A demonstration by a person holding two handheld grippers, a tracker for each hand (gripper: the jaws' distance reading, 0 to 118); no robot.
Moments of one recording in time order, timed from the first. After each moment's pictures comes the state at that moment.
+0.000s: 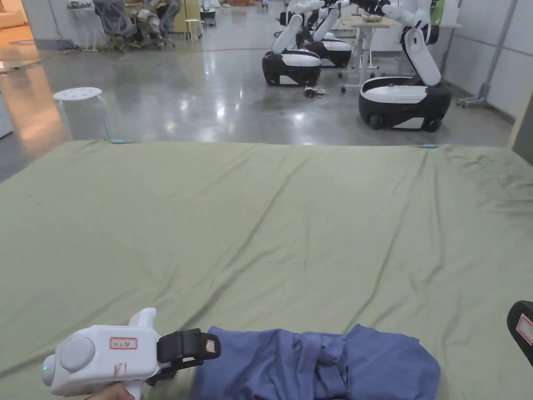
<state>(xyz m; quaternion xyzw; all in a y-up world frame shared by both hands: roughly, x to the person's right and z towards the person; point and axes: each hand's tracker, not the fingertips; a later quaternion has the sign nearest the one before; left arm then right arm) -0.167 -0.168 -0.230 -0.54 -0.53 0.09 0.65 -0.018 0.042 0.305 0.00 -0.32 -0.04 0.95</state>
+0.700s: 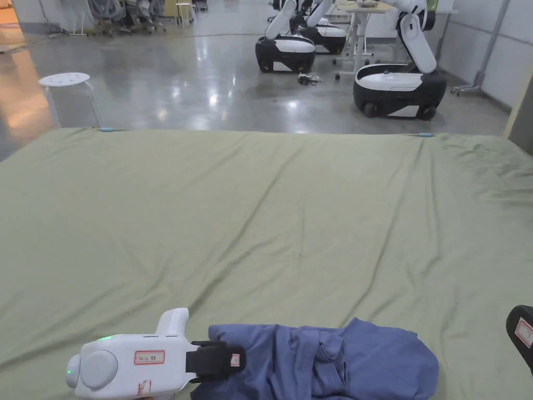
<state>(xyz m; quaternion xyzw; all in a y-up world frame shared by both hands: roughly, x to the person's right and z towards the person) -0.142 -0.148 -0.170 -0.50 -0.64 0.07 0.58 -0.005 0.027 0.298 -0.02 -0.34 -0.06 0.94</state>
